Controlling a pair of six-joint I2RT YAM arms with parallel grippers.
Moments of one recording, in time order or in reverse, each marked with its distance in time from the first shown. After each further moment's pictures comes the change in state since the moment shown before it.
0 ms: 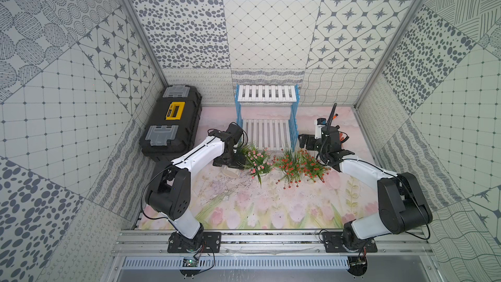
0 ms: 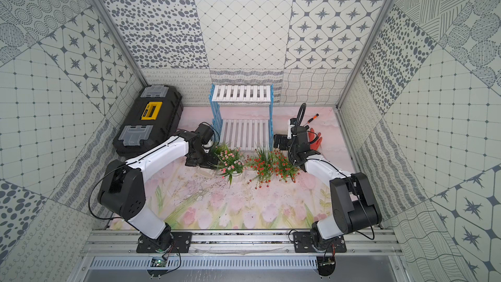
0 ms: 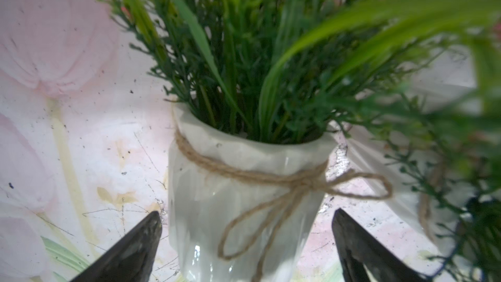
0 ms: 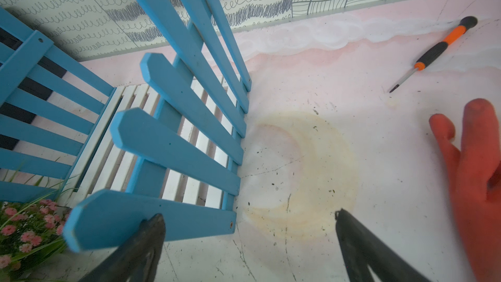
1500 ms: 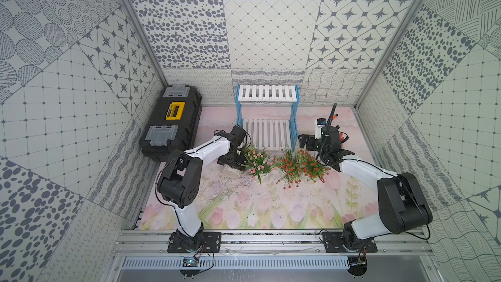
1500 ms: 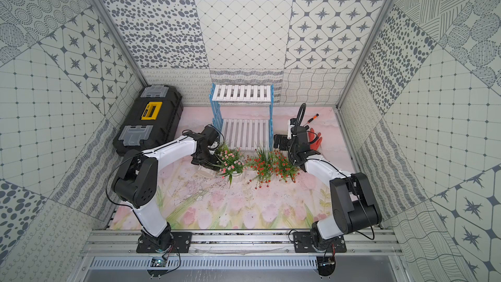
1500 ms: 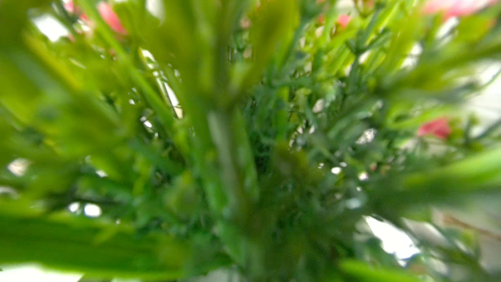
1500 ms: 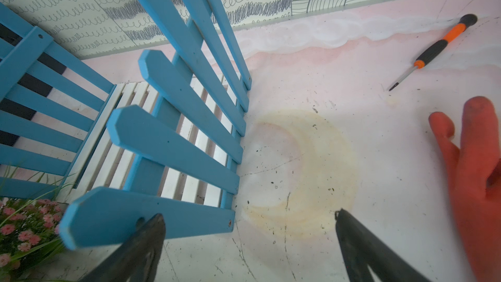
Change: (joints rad) left arm 0.000 0.123 -0.031 0.123 0.000 0.142; right arm 0.000 0.000 0.000 -0.006 0.003 0.000
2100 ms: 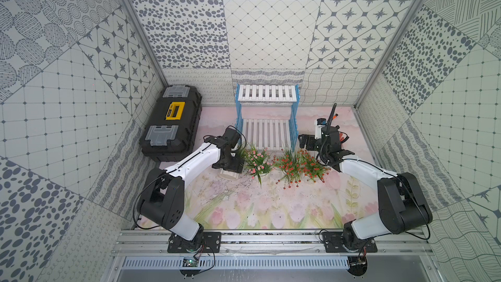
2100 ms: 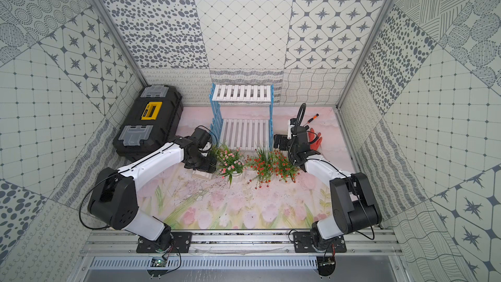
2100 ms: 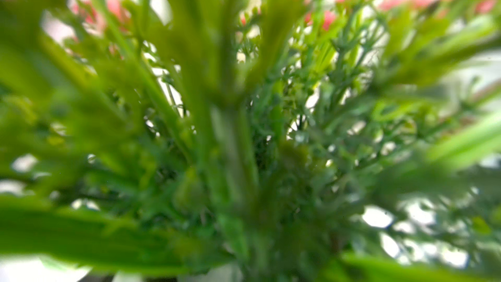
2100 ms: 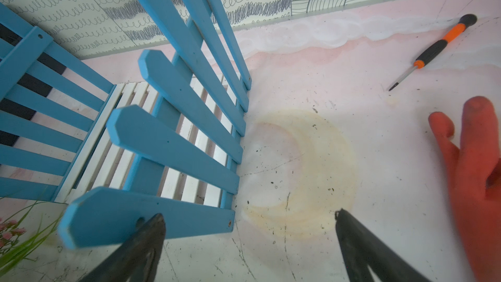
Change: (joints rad) left arm 0.000 -0.250 -0.117 -0.025 0.004 -0.095; right arm 0.000 0.000 0.000 0.000 0.000 0.000
